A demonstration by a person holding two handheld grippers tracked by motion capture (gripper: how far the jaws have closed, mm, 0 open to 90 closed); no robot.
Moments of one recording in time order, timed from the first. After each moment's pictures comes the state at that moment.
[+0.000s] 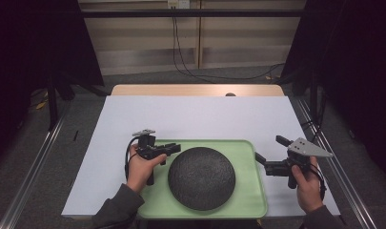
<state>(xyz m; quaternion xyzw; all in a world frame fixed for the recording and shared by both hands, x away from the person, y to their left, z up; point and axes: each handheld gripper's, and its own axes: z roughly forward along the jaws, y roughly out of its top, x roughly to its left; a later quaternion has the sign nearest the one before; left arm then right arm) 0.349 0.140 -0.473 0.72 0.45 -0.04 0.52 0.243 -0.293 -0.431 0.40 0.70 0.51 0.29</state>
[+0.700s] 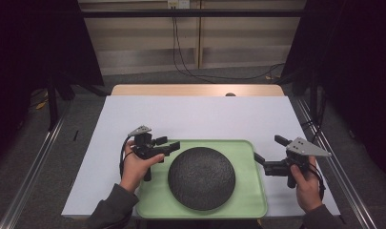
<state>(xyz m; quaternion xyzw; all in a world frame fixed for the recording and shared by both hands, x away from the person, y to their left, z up) 0.352 0.147 -0.467 0.72 0.42 0.00 0.55 0.245 -0.291 -0.432 0.40 0.71 0.51 0.29</state>
